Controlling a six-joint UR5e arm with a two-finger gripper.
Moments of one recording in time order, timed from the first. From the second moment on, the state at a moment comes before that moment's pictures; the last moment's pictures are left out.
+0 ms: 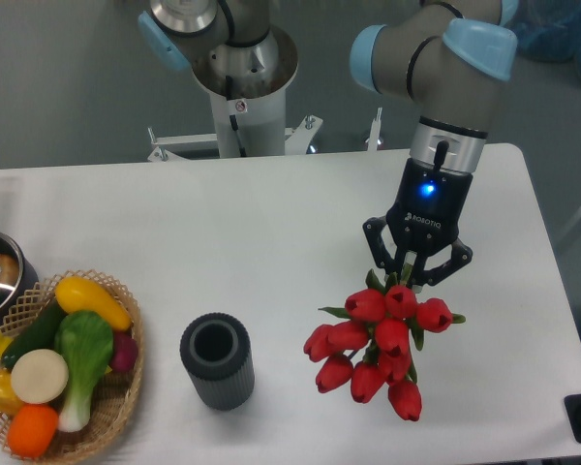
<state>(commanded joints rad) 2.72 -1.85 -1.61 -0.79 0.91 1.03</state>
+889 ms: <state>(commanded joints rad) 2.69 -1.84 -1.59 -0.79 0.74 1.03</state>
